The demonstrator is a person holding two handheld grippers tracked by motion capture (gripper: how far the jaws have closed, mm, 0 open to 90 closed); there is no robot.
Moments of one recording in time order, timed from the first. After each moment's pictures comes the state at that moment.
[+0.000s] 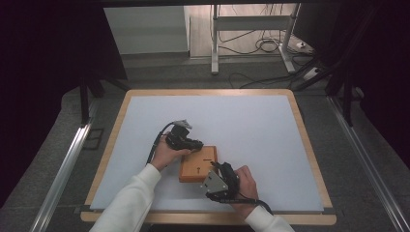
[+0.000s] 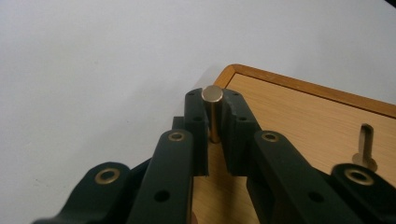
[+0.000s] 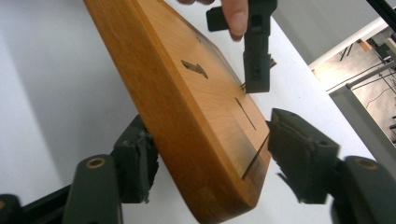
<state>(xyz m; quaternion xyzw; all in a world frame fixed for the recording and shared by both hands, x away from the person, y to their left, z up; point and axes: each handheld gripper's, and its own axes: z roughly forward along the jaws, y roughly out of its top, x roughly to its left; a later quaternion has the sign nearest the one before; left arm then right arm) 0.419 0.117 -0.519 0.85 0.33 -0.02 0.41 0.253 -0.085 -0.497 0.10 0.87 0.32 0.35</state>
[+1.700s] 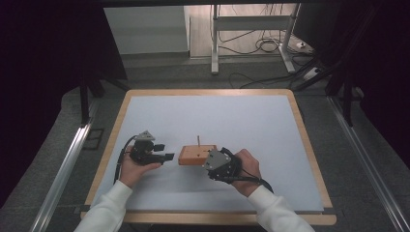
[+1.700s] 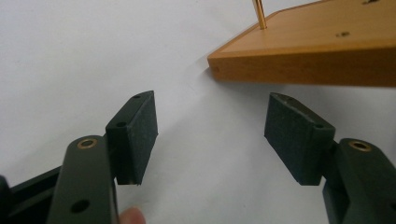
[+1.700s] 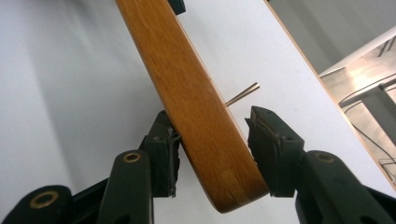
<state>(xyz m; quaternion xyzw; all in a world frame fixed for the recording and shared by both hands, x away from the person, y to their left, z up) 0.350 0.213 -0.523 0.80 0.41 0.07 0.43 0.292 -0.086 -0.449 0.09 0.90 0.32 0.29</state>
